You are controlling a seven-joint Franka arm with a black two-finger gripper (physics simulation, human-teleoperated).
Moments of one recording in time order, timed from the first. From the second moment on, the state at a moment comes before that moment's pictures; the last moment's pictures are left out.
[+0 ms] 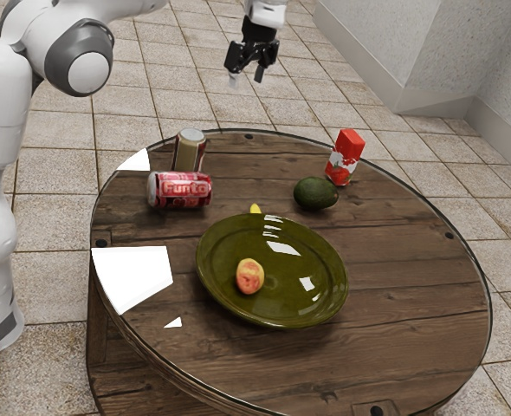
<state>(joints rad) 0.32 0.23 0.16 -1.24 -0.06 1.41 1.48</state>
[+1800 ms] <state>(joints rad) -0.37 -0.19 0.21 -1.89 -0.07 1.56 1.60</state>
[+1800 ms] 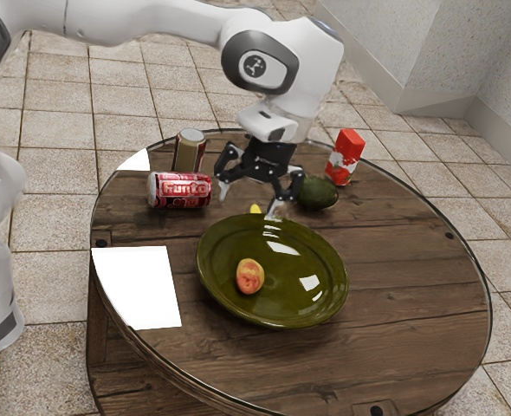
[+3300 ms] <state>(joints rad) -0.55 -0.05 0.23 -2.06 -0.03 1.89 1.65</state>
